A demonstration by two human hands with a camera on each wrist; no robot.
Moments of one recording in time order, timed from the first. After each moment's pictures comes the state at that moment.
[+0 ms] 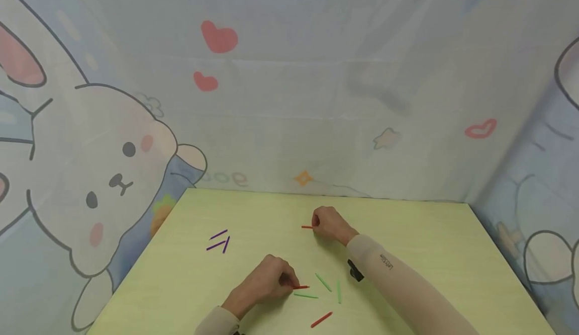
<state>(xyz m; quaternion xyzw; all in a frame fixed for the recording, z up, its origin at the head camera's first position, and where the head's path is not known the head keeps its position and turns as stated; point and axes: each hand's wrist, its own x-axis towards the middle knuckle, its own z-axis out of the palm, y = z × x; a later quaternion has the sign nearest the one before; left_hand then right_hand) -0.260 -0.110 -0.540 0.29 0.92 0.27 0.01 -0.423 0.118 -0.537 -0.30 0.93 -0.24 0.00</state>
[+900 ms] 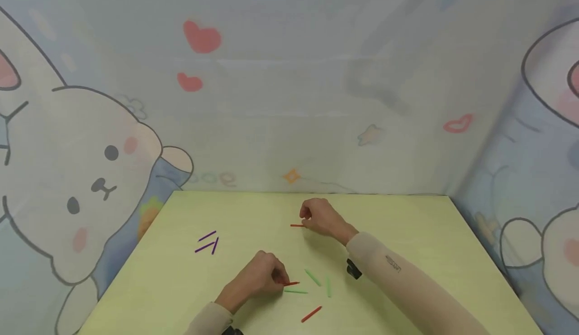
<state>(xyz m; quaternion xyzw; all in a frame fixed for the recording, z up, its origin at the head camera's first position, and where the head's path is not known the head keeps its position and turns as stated) -0.264 -0.104 -0.536 0.28 0.92 0.27 0.03 -0.388 0.133 -0.493 -0.29 0.91 -0.28 -0.01</state>
